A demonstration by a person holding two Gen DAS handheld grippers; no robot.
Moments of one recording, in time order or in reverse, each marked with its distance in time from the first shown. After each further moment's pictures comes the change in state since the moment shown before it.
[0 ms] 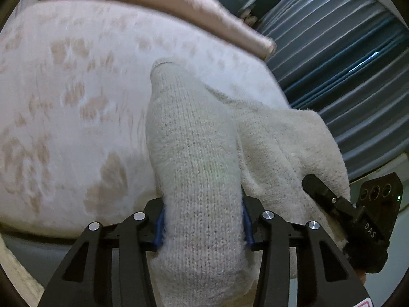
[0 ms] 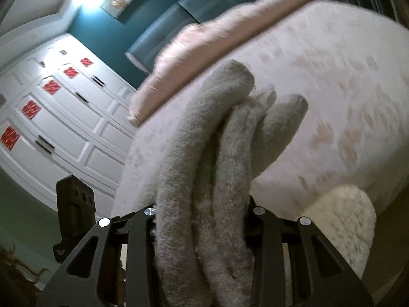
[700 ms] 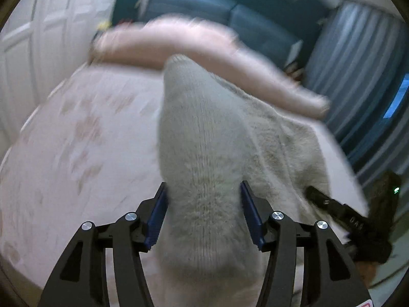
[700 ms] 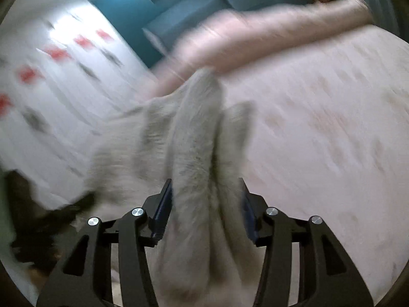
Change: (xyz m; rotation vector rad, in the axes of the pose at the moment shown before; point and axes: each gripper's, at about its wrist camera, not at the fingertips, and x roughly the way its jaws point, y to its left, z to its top) left arm -0.069 0.184 0.129 -0.002 -0.235 0.383; right arm 0.253 0.094 0.035 -0.174 0.113 -0.136
